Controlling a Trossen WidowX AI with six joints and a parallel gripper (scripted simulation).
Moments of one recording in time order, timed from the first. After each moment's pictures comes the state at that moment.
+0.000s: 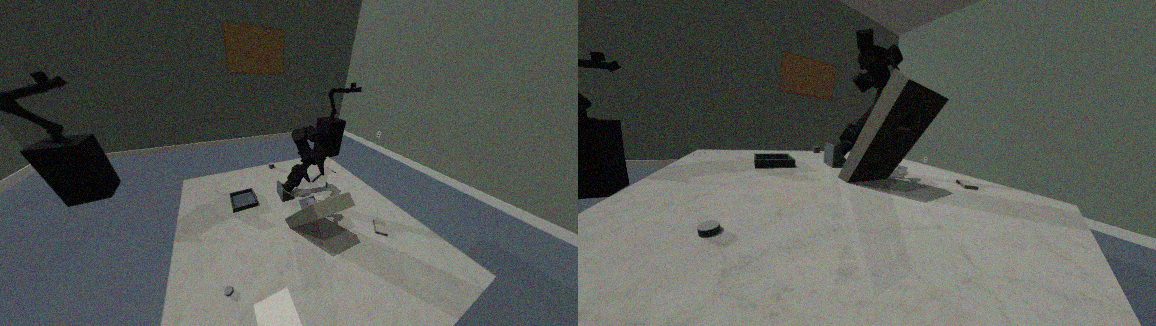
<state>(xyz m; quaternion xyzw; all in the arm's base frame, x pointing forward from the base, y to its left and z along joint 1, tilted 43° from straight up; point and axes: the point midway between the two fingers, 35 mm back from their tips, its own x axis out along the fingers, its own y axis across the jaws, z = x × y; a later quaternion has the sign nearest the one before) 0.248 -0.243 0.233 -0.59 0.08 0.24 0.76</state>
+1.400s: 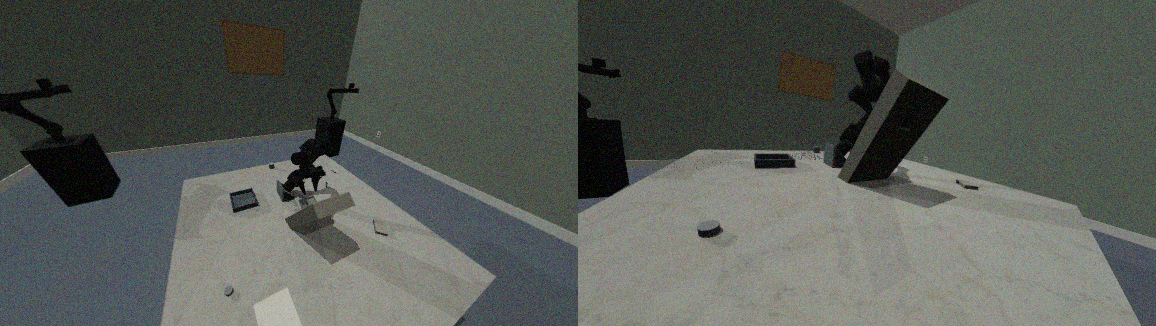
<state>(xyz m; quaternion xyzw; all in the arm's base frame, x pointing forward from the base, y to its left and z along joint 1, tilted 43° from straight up) 0.224 -0.152 0.159 0.32 0.43 0.14 0.83</state>
